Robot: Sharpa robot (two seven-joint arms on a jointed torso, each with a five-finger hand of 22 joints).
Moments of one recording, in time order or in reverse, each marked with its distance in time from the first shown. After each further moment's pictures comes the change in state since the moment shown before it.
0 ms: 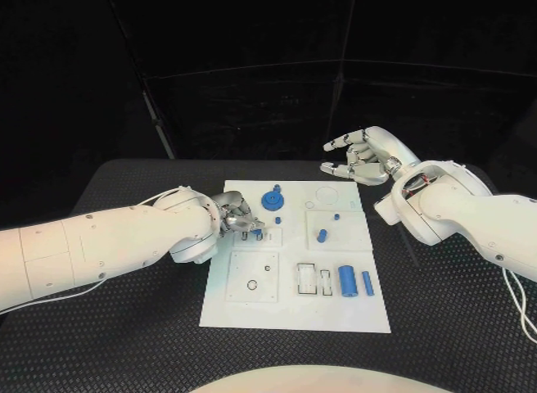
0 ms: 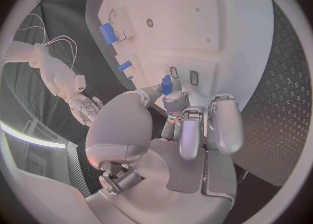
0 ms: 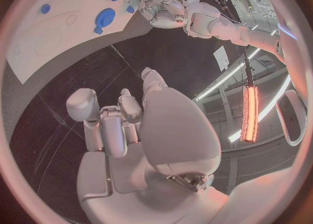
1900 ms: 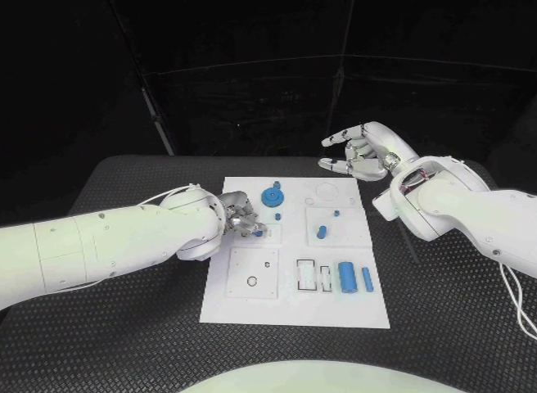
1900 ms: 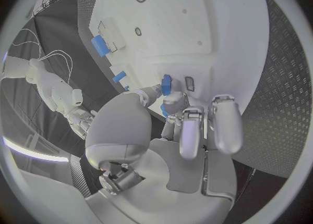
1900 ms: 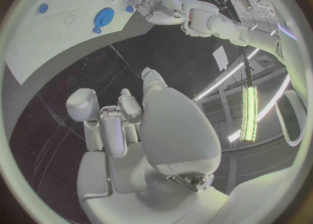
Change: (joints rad) left arm -0.002 0.039 -0.016 -0.033 -0.086 0.049 -0.017; left_hand -0.011 -0.008 0.018 -0.007 0.000 -0.007 -0.004 0.024 0.015 0.010 -0.004 0.015 0.008 0.000 0.000 0.000 0.000 0.000 0.000 0.000 0.012 0.015; right arm 0.000 0.009 0.000 -0.008 0.000 -0.001 0.008; right_hand 0.000 0.000 0.000 0.000 0.000 0.000 0.000 0.000 0.000 0.000 0.000 0.000 0.000 0.000 0.000 0.000 0.000 0.000 0.000 0.000 0.000 0.000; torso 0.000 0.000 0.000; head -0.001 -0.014
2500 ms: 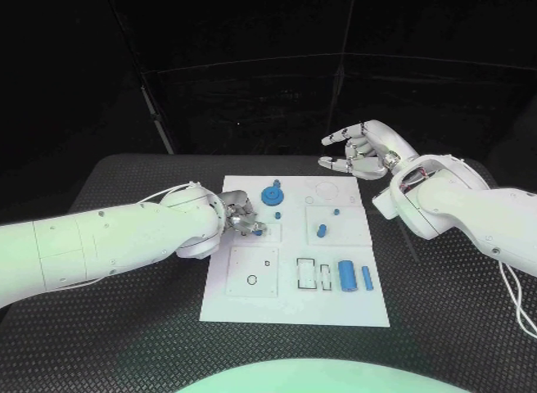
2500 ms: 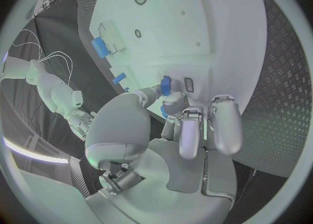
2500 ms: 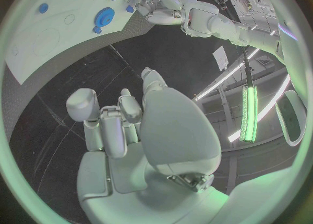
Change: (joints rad) left arm 0.002 0.001 0.001 -0.003 -0.003 0.022 -0.001; left_hand -0.020 -0.006 0.006 -0.018 0.000 0.009 -0.009 0.018 0.003 0.004 -0.004 0.009 0.002 0.004 -0.004 0.000 0.000 0.000 0.004 -0.004 0.000 0.000; right arm 0.000 0.001 0.000 -0.002 0.000 0.000 0.000; right_hand 0.000 0.000 0.000 0.000 0.000 0.000 0.000 0.000 0.000 0.000 0.000 0.000 0.000 0.000 0.000 0.000 0.000 0.000 0.000 0.000 0.000 0.000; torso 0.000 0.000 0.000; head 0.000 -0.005
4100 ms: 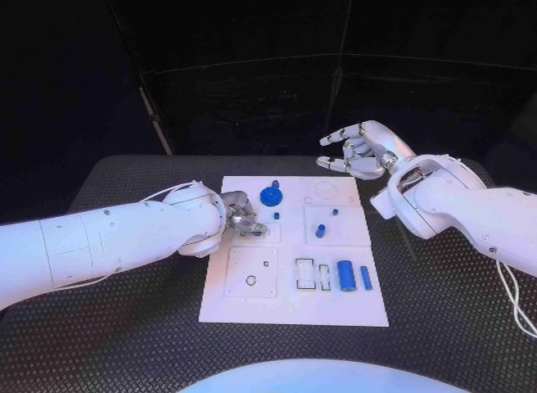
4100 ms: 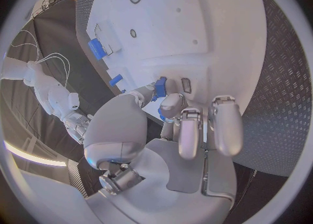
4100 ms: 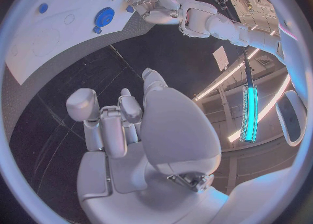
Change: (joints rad) left arm 0.000 0.030 0.000 -0.042 -0.003 0.034 -0.009; left_hand -0.098 -0.009 -0.087 -0.006 0.000 0.029 -0.024 0.048 -0.002 0.016 -0.016 0.042 0.029 0.000 -0.014 0.000 0.000 -0.015 0.007 -0.007 0.006 0.021; right arm 0.000 0.003 0.000 -0.003 0.000 0.000 0.000; right_hand -0.012 0.004 -0.003 0.003 0.000 0.000 0.000 0.006 0.000 0.000 0.000 0.000 -0.002 0.000 0.000 0.000 0.000 0.000 0.000 0.000 0.000 -0.003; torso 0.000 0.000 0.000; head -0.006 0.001
